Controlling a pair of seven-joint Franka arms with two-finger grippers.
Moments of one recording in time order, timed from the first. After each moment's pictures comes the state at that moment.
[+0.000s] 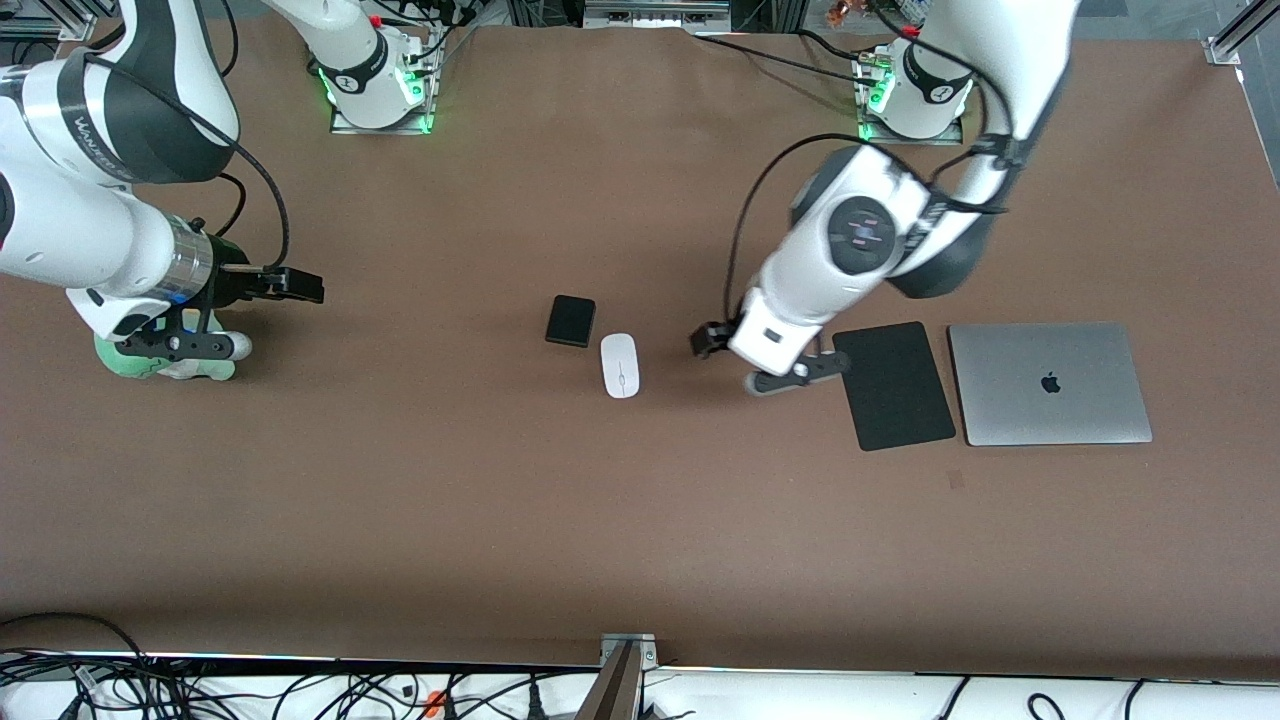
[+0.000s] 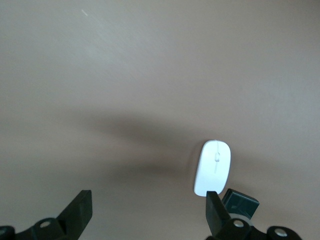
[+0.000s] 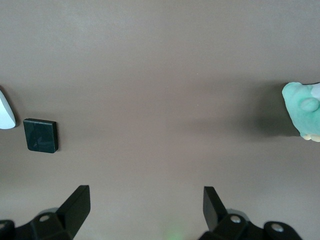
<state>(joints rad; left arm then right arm) -0.27 0.52 -0.38 -1.62 0.01 2.18 -0.92 0.19 0.20 -0.07 -1.66 0.10 1.64 0.15</state>
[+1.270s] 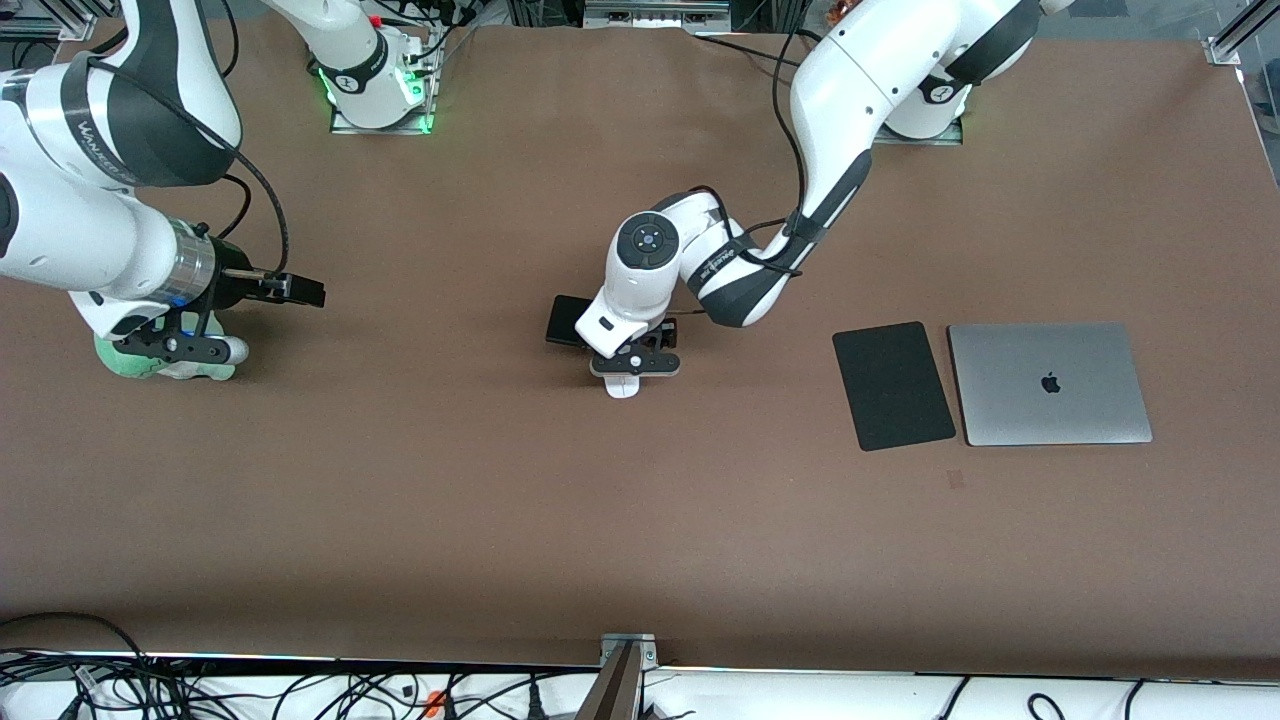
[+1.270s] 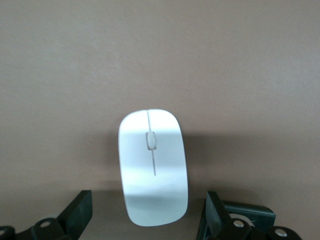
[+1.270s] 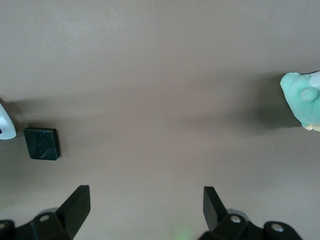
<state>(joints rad) -0.52 0.90 -0.36 -1.37 0.26 2.32 -0.97 0.19 0.20 -0.07 -1.66 0.10 1.64 0.22</state>
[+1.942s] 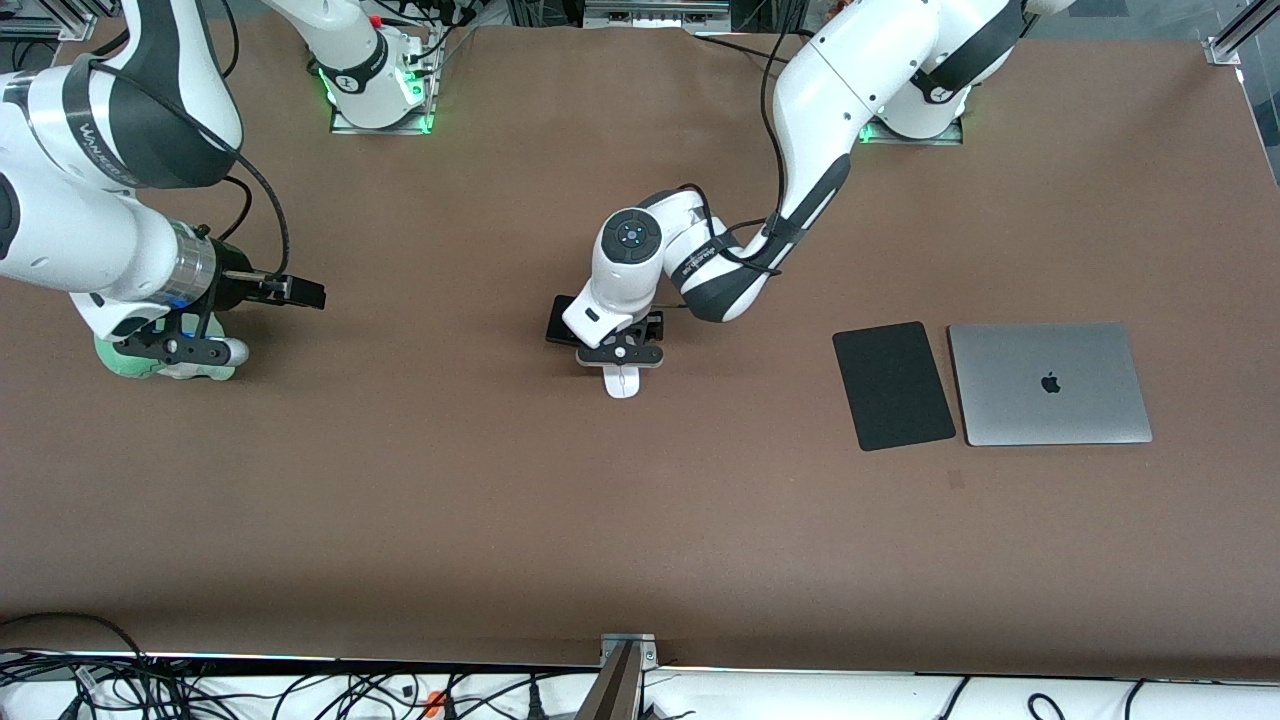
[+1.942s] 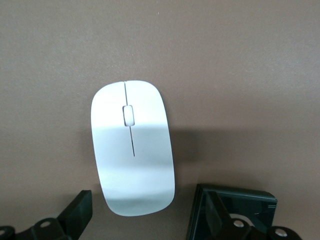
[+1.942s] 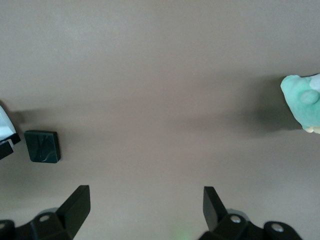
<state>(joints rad) -0.56 0.93 -0.36 -1.36 0.26 2.33 -0.97 0.19 0.21 -0.07 -1.66 0.10 1.66 0.22</state>
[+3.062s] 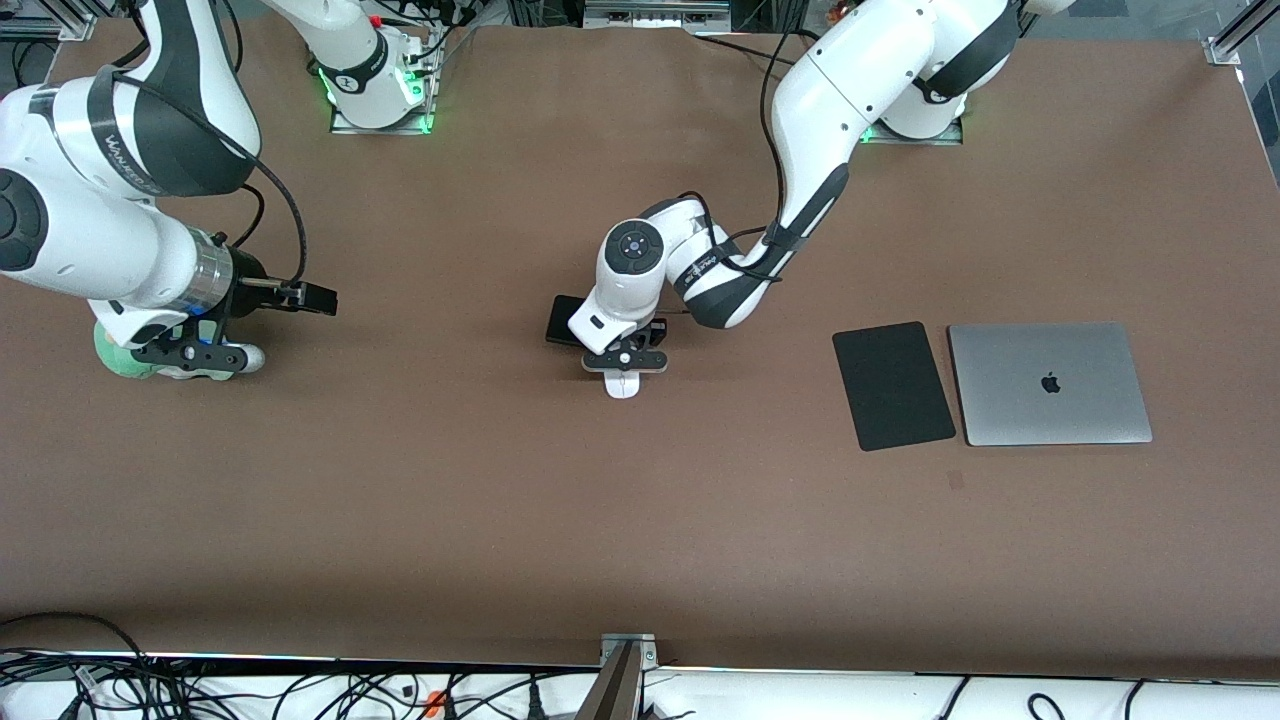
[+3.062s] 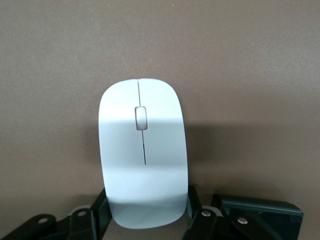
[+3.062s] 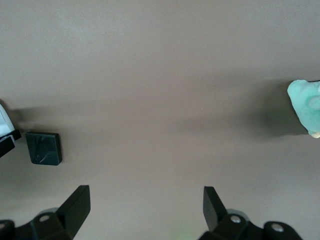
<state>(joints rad) -0.55 0.95 -0.35 -1.36 0.26 2.33 -0.96 0.21 0.22 -0.07 -1.66 0.10 1.67 0.22</state>
